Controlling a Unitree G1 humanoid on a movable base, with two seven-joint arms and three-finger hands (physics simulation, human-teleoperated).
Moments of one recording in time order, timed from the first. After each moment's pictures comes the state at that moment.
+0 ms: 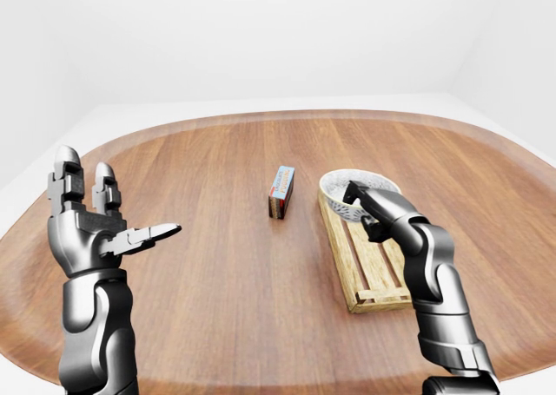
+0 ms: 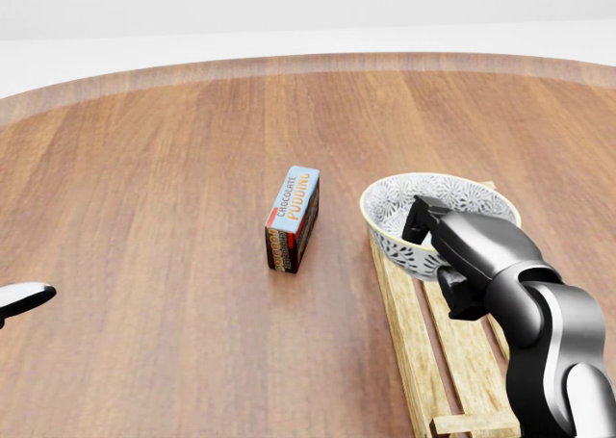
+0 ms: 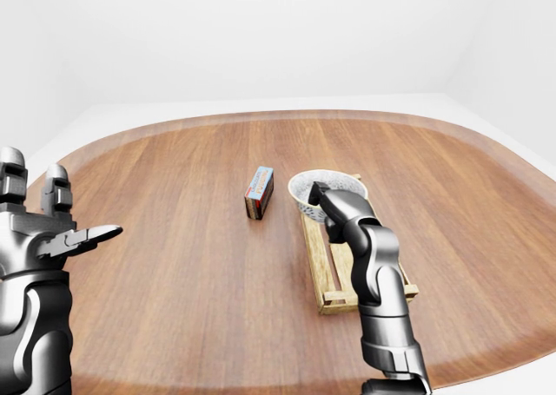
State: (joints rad) left arm -0.04 0.16 0.41 -0.40 -0.43 0.09 0.01; right arm -0.32 -0.20 -0.09 -0.08 -1.12 0.09 0.70
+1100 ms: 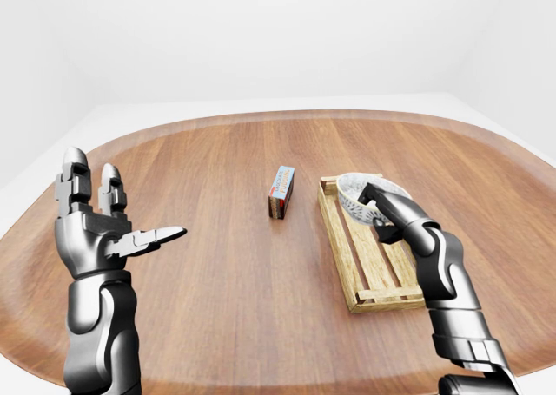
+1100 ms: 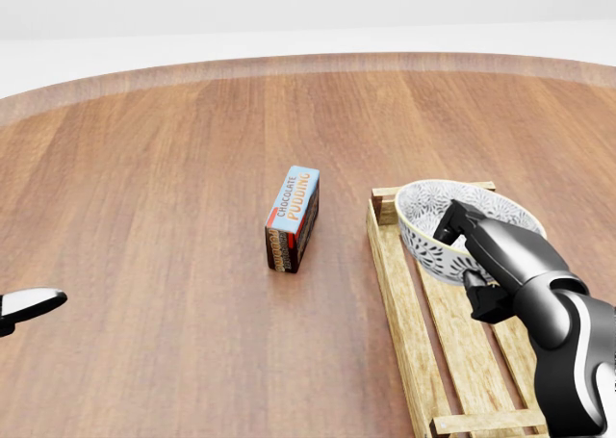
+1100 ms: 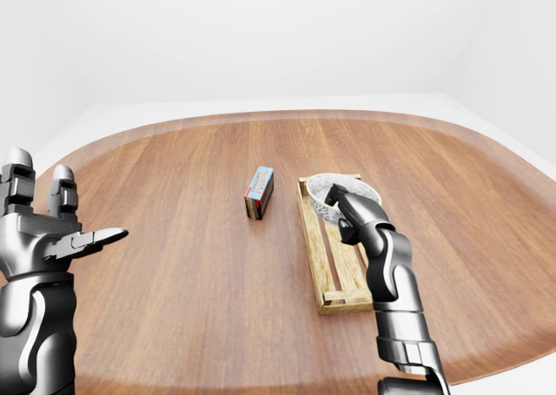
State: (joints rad) left arm -0.03 0.15 0.39 -0.41 -0.40 0.09 0.00; right arm -0.32 -0.29 -0.13 0.10 -0.95 0.09 0.53
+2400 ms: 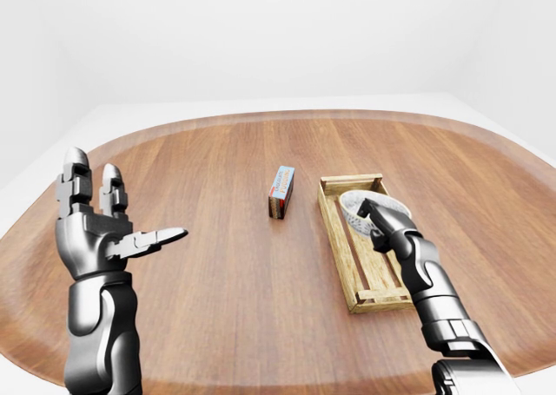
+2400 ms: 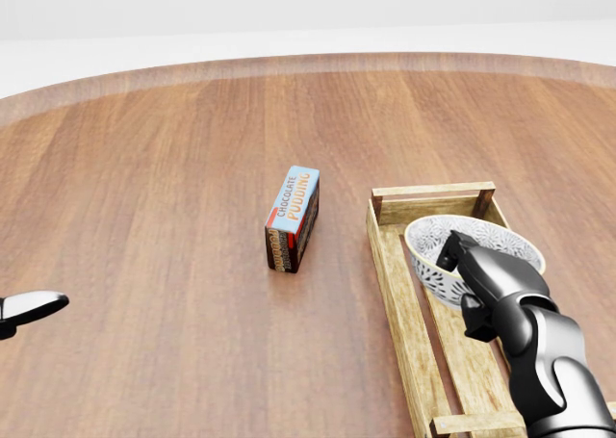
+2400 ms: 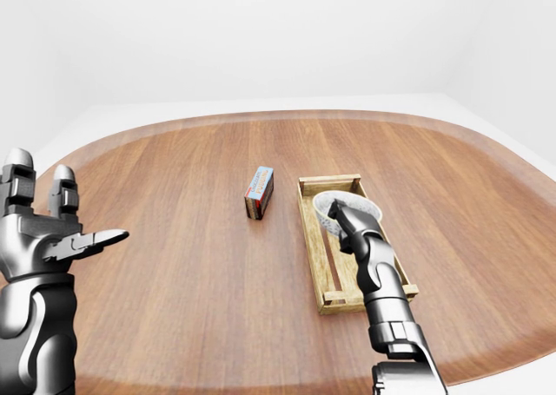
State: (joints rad) left arm -0.02 0.14 0.39 -0.43 -0.41 0.09 -0.01; right arm -0.41 -0.29 -0.06 0.49 -1.01 0.09 0.30
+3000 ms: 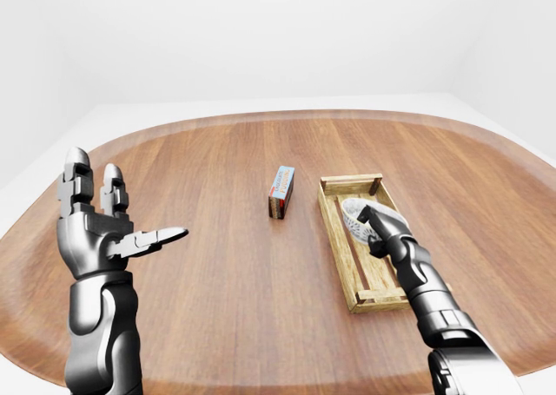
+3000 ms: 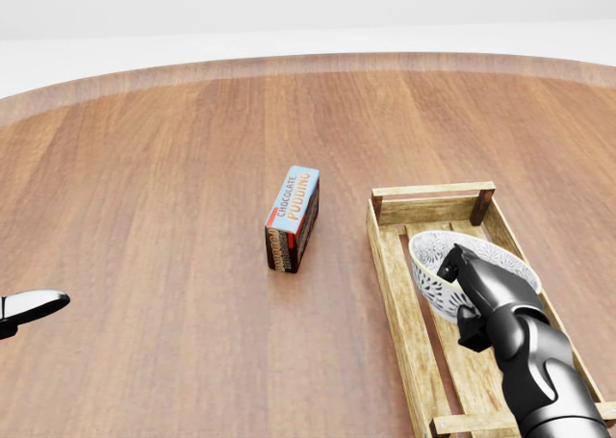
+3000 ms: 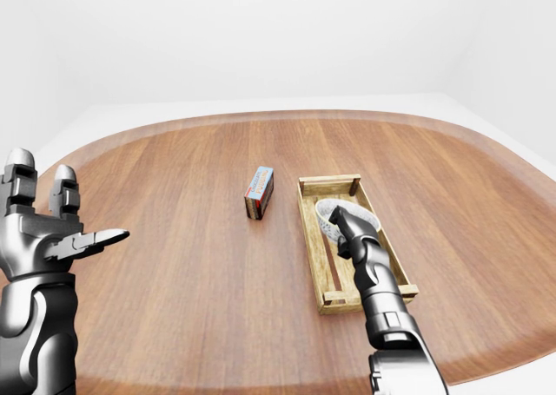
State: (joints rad) left arm -0.02 0.14 0.39 -0.42 -0.41 0.09 -0.01; right arm -0.47 -0.29 -0.04 0.72 -0.90 0.09 0.16
